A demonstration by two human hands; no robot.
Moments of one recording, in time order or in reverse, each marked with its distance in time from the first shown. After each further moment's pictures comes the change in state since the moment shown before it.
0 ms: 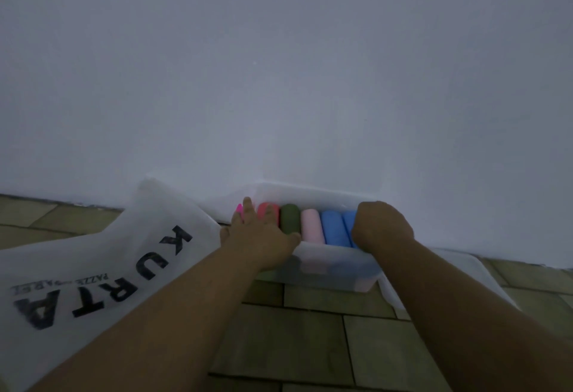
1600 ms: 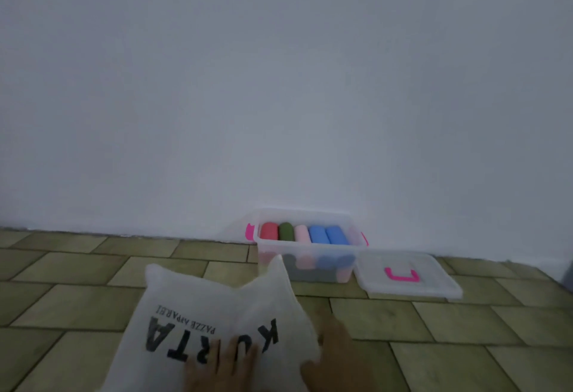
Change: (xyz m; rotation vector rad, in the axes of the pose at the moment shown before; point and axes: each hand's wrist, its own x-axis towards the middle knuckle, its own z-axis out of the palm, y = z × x) left_hand -0.219 -0.092 0.082 0.758 0.798 0.370; right_hand -0.273 -0.024 0.030 0.536 -0.268 -0.024
